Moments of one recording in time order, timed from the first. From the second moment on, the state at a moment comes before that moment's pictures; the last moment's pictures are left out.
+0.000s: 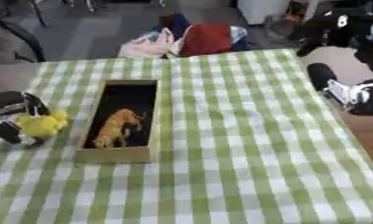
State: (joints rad) left arm -0.70 0.62 -0.13 -0.82 -0.97 -0.46 -0.32; right arm -0.43 -0.82 0.13 -1.88 -0.20 -0.31 0.37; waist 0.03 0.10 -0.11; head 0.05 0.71
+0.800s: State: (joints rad) left arm -0.83 0.58 -0.12 -0.96 -0.75 -0.42 -0.26; right arm -0.43 -0.80 0.14 -1.87 -0.21 -0.29 0.37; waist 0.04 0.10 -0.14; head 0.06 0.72
